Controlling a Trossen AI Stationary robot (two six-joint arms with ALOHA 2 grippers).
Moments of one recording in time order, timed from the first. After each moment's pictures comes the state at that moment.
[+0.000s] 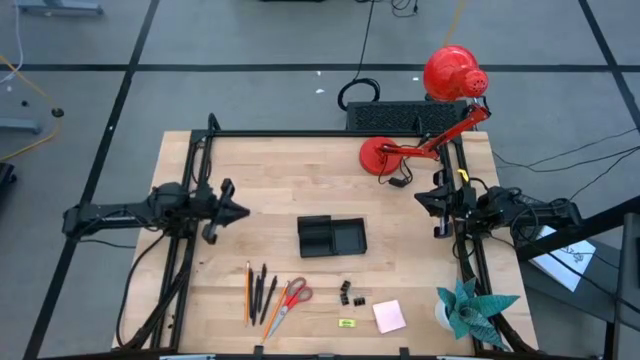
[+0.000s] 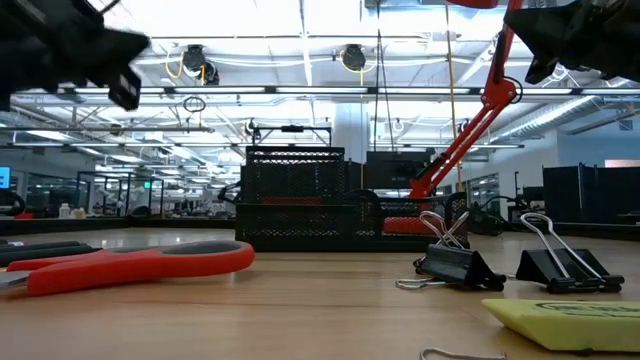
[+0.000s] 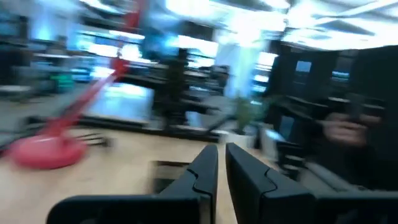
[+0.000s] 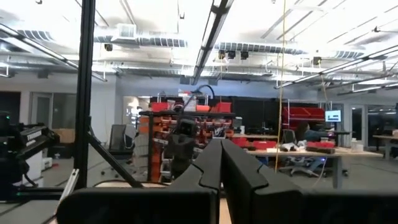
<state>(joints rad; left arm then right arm) 0.10 0.19 0.04 0.30 0.30 -0.22 0.03 0.06 0.02 0.45 0.10 -0.06</state>
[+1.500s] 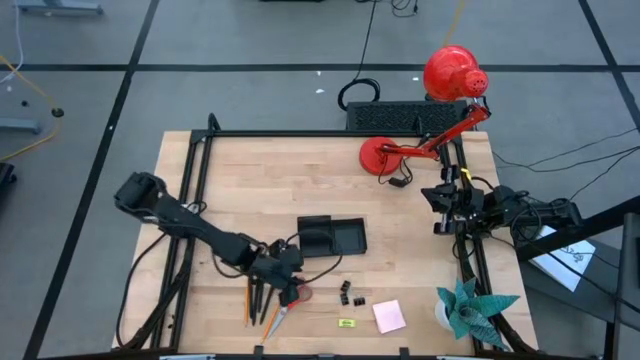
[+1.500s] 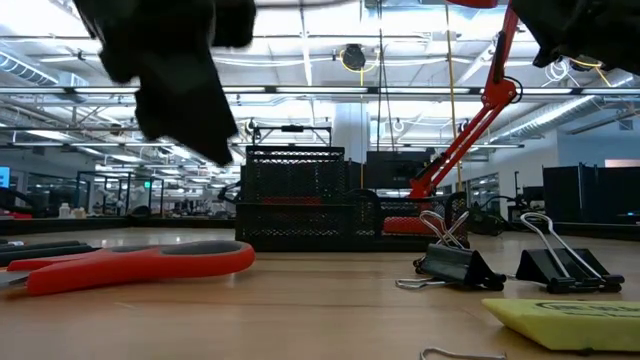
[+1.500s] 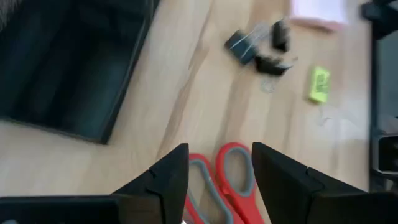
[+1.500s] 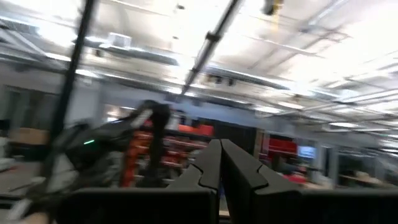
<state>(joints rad) -0.46 1.68 0.99 -0.21 -0.18 -0.79 0.03 0.06 0.02 0.55 0.16 -0.25</state>
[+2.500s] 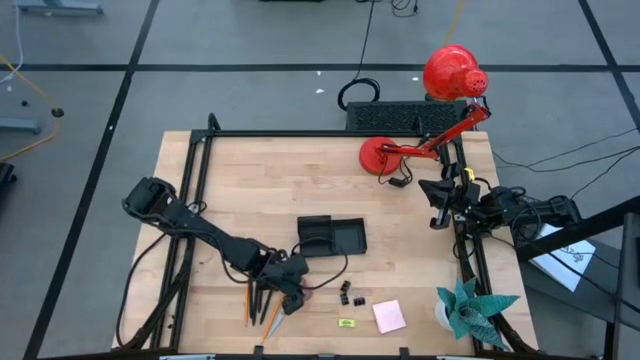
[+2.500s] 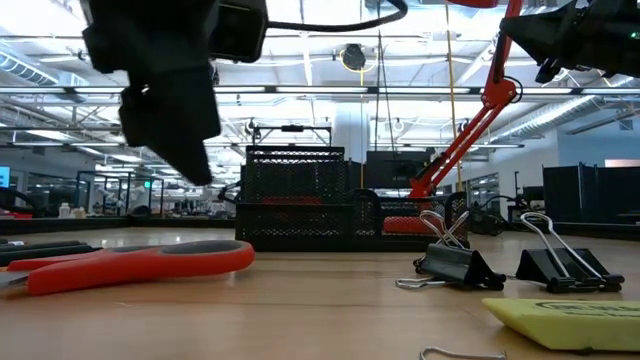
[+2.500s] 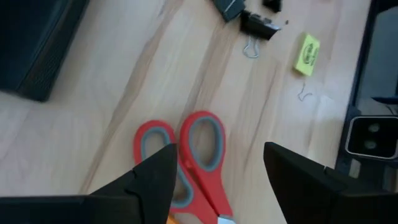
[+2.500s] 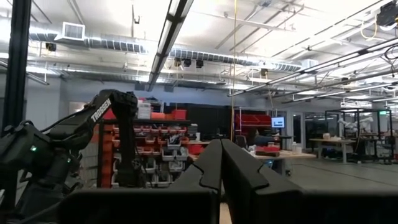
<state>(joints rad) -0.46 1.76 1.11 -0.32 -0.02 -0.89 0.07 0.06 0.02 0.51 0.34 -0.17</state>
